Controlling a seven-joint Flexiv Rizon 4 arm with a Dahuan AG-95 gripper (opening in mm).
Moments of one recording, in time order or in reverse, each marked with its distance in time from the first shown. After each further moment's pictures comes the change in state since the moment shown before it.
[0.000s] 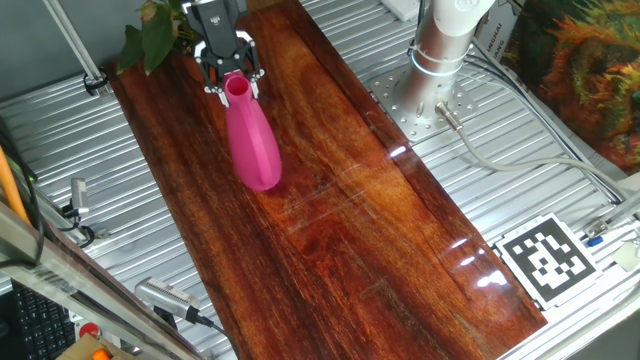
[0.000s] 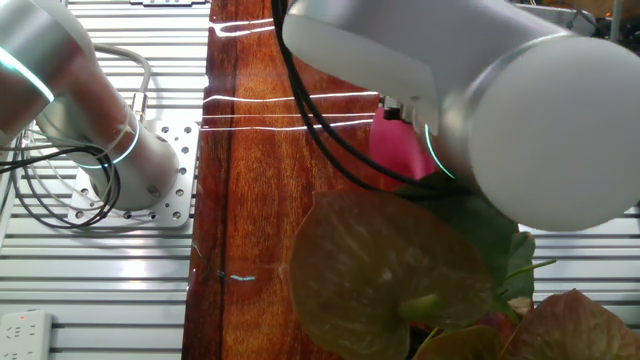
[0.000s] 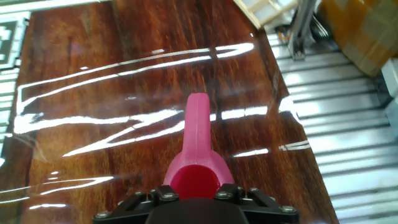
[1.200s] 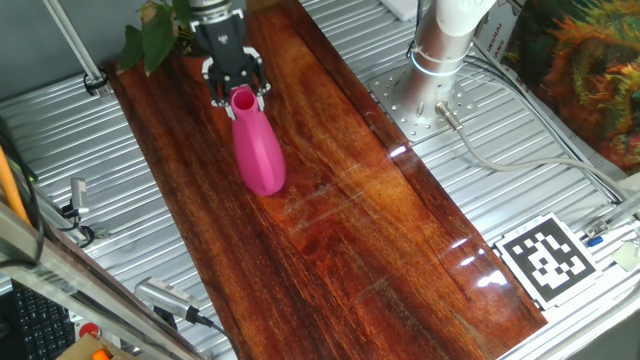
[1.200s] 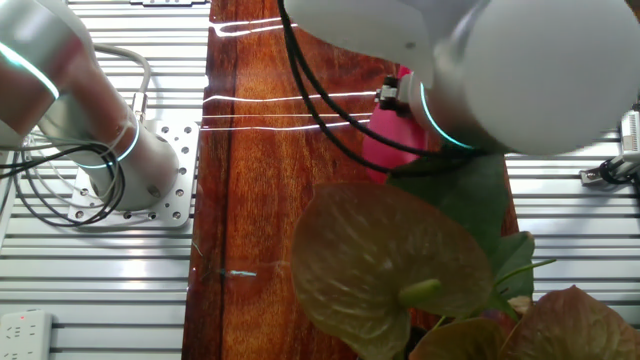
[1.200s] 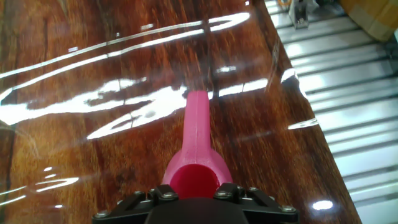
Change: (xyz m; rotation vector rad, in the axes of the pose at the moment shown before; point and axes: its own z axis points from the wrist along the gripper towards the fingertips) arm -0.001 0.000 0.021 -0.004 0.076 0.024
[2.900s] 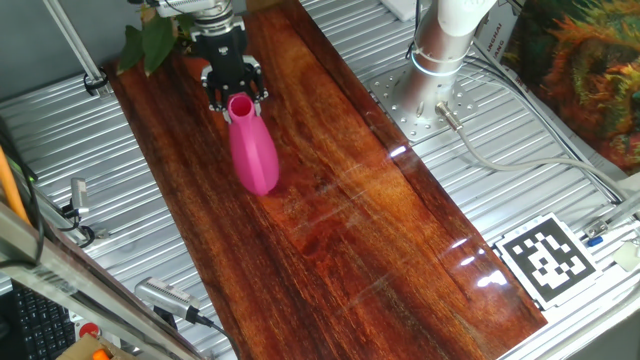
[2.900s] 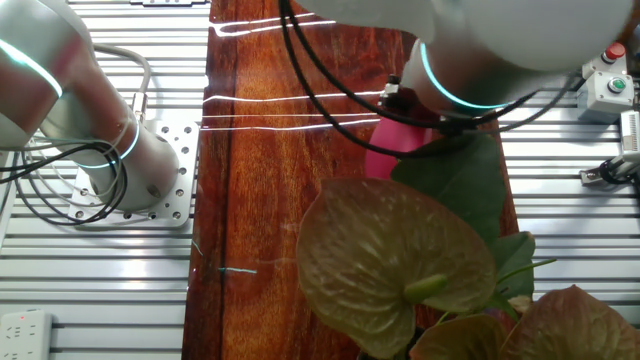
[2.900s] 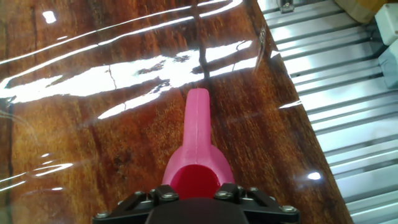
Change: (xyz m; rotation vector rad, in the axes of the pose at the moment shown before) arm 0.012 -0.005 0.021 0.037 0.167 0.096
